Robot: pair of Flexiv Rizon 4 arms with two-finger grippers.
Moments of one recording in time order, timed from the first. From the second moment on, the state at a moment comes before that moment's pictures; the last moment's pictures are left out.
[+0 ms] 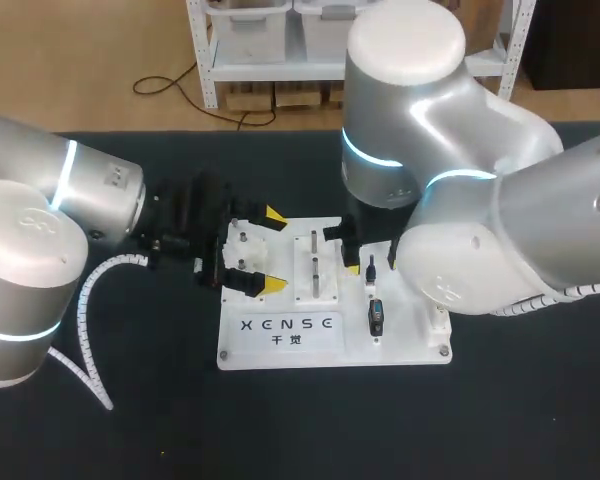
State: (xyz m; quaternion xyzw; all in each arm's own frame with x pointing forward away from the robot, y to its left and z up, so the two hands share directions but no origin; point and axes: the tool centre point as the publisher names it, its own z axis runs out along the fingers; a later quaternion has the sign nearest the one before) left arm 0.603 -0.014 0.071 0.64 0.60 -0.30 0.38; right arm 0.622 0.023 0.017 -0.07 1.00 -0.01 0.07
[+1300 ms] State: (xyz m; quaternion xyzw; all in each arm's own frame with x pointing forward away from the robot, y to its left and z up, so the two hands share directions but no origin) left arm 0.603 -0.014 0.071 0.64 0.60 -0.30 0.38; right arm 0.630 -0.020 0.050 -0.04 1.00 0.01 0.04
